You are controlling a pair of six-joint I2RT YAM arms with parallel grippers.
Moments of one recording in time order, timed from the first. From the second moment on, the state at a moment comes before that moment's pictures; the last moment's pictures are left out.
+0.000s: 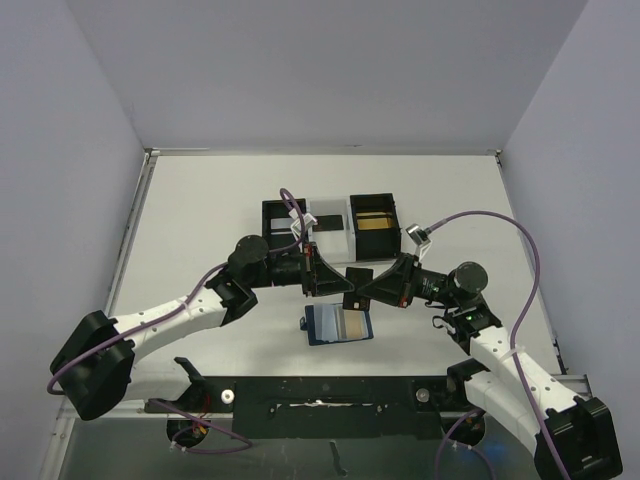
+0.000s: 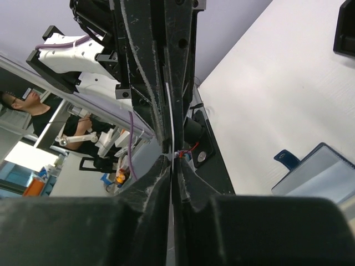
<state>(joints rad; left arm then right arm) -0.81 1.26 0.67 0.60 0.66 -0.96 0.35 0.81 0.32 0.63 -0.99 1.04</state>
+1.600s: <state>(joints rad) -0.50 1.05 0.80 -0.38 -0.24 -0.42 0.64 1.40 1.05 -0.17 -0.08 -0.45</state>
